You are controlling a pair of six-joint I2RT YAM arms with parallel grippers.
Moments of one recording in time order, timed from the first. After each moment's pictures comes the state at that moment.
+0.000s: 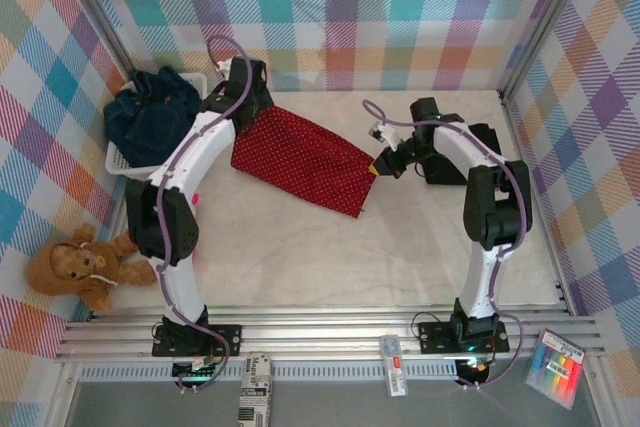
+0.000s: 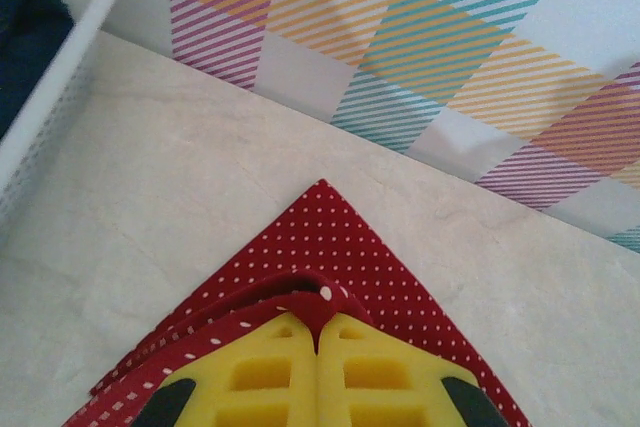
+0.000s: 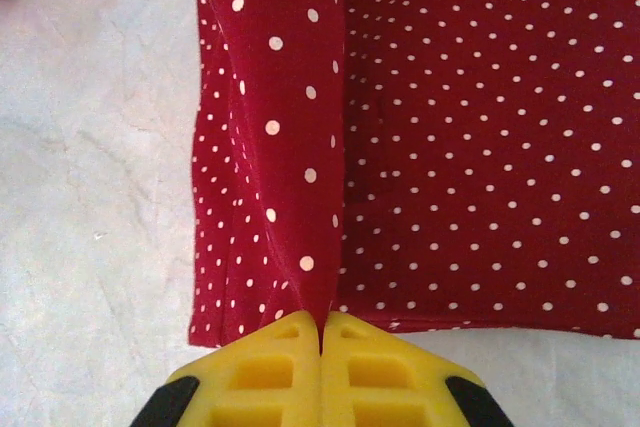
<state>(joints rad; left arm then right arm) -0.30 1.92 1.83 -0.55 -0.33 -0.58 0.19 1.99 1.56 -0.85 -0.76 -0.68</state>
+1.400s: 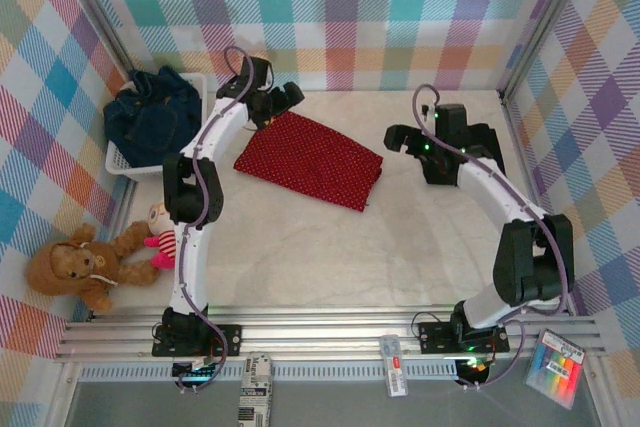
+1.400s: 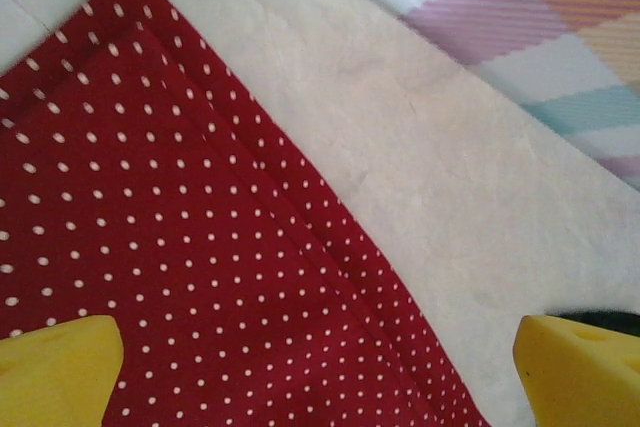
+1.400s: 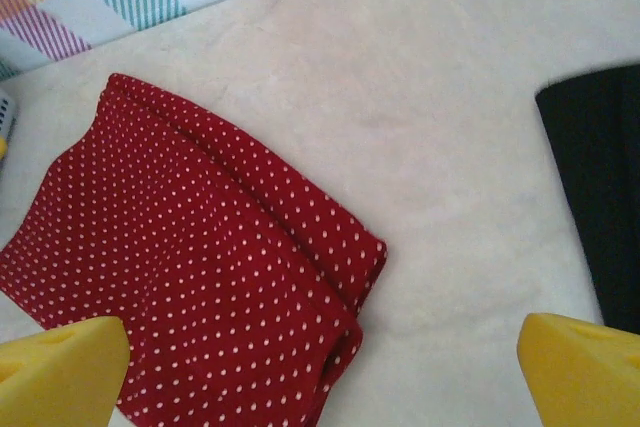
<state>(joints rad) -0.23 2.34 2.20 -0.71 0.24 -0.74 0.17 1.52 1.10 -0.24 -0.23 0.42</state>
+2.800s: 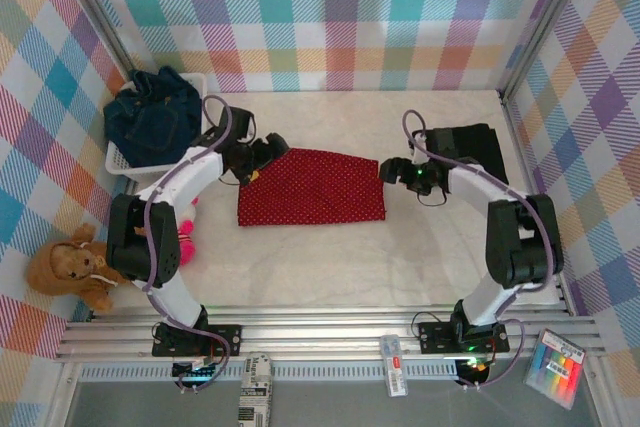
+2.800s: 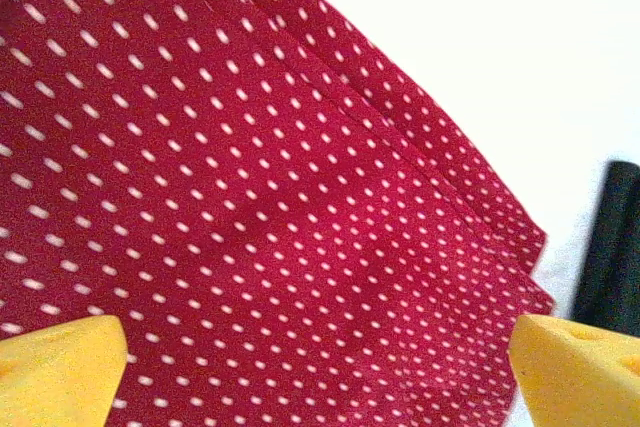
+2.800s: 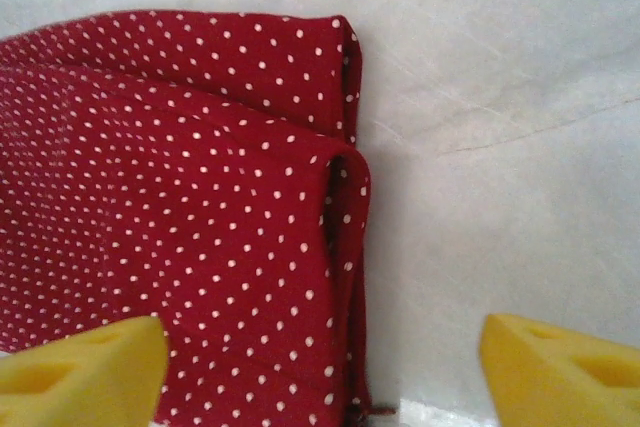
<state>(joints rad) -0.24 1.71 1.32 -0.58 0.20 -0.79 0.17 1.69 1.04 -0.34 -0.43 0.39</state>
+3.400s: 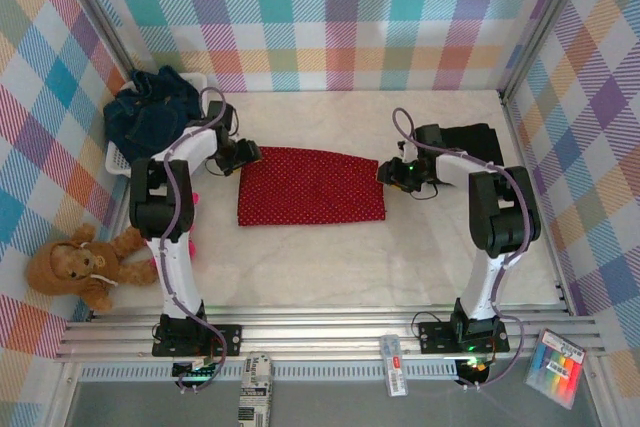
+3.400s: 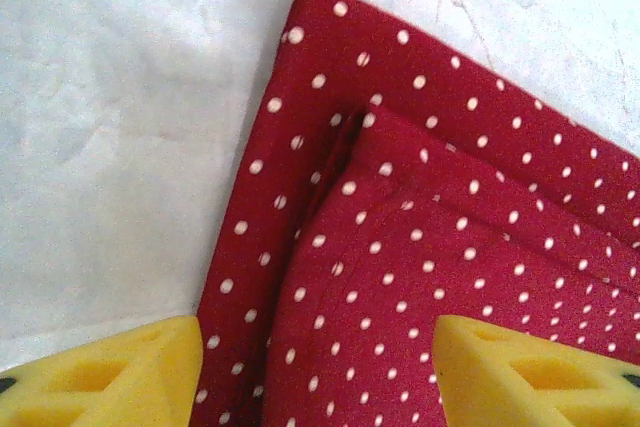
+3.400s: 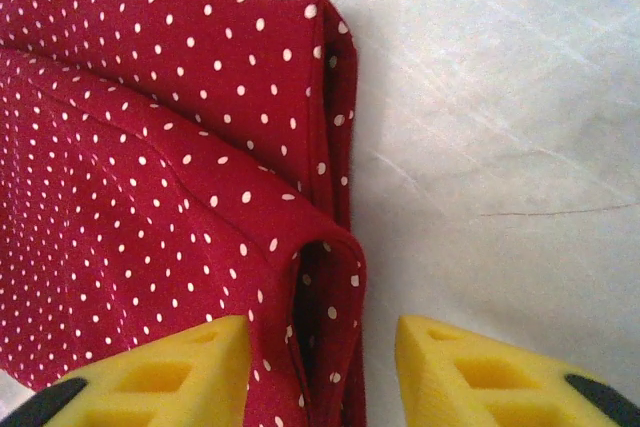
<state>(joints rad) -0.08 2.10 1.59 -0.68 0.21 -0.47 0.17 1.90 1.17 -0.36 -0.53 0.38</state>
